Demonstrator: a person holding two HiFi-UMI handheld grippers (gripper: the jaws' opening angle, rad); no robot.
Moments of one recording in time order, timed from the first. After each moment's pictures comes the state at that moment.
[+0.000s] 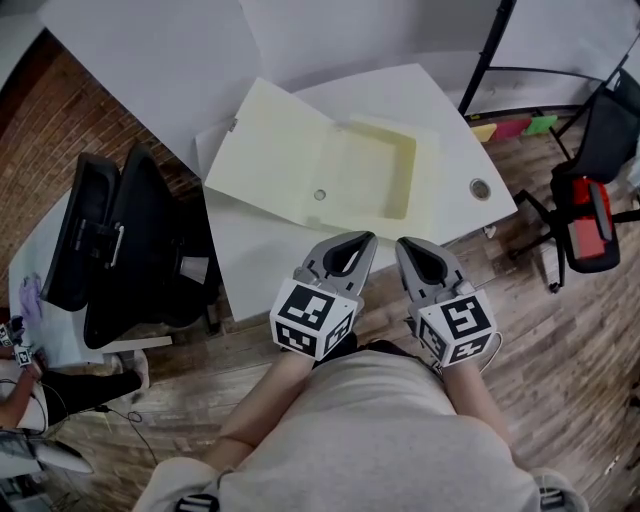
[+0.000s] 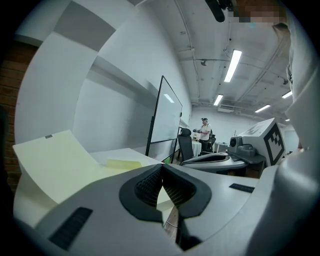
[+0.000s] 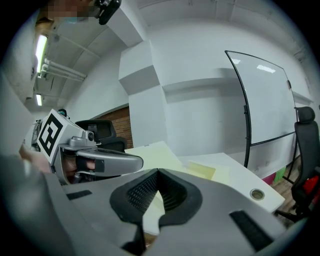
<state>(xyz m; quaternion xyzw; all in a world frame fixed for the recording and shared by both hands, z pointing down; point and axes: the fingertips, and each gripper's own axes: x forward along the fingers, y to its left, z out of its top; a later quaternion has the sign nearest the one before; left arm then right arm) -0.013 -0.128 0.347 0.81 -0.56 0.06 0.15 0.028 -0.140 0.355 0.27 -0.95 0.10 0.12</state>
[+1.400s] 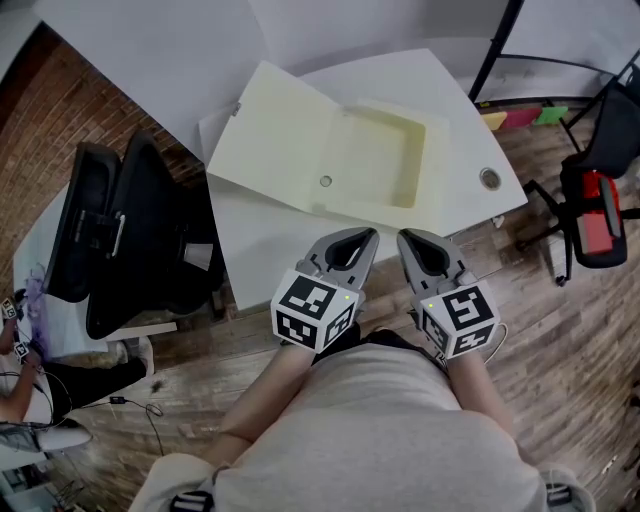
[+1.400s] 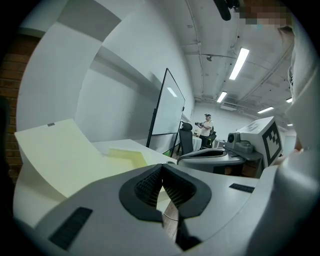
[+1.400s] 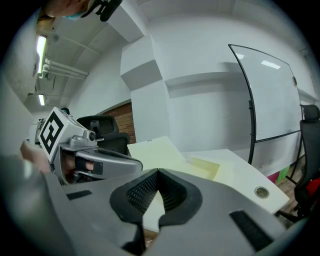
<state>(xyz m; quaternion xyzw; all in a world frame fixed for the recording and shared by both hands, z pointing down) -0.018 -0.121 0.369 0.80 -0.56 0.08 0.20 0.018 -0.137 0.370 0.24 -0.95 0.10 0.14</state>
